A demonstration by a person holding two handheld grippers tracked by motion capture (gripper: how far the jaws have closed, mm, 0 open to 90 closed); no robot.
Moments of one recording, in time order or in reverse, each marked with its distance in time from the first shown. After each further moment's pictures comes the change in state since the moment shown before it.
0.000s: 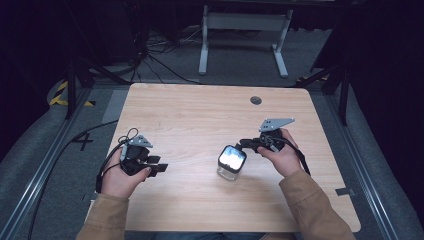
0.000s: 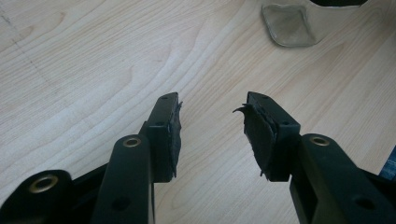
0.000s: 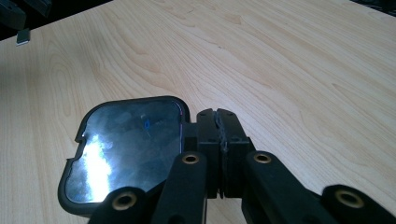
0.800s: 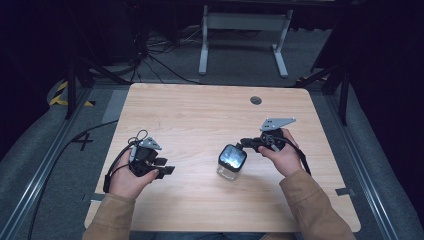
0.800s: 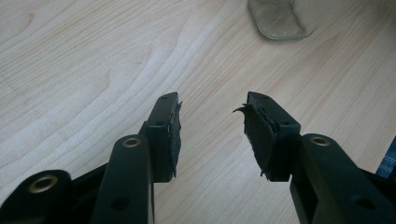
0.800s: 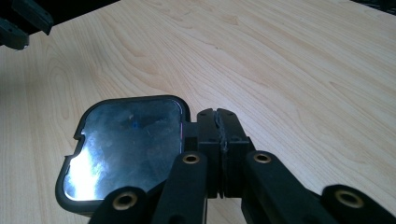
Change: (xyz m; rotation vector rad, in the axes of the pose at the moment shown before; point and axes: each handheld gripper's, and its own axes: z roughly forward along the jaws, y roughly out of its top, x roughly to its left) left arm -0.012 0.007 0.016 0.031 -0.020 0.039; right arm -0.003 -0.002 0.000 -0.011 0.001 0.020
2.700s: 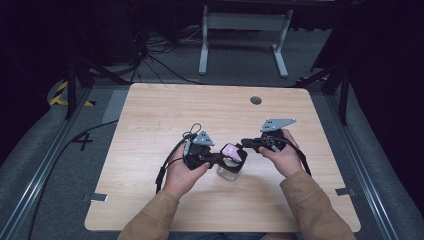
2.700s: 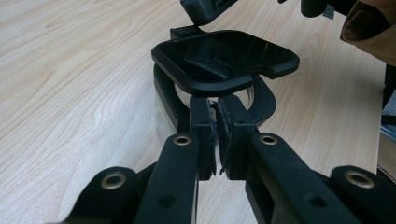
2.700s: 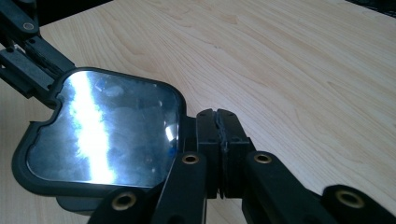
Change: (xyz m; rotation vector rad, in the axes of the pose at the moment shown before) left arm -0.065 0.075 0.077 -0.180 -0.147 0.150; right arm 0.000 -0.001 -0.001 0.007 -0.016 -0.021
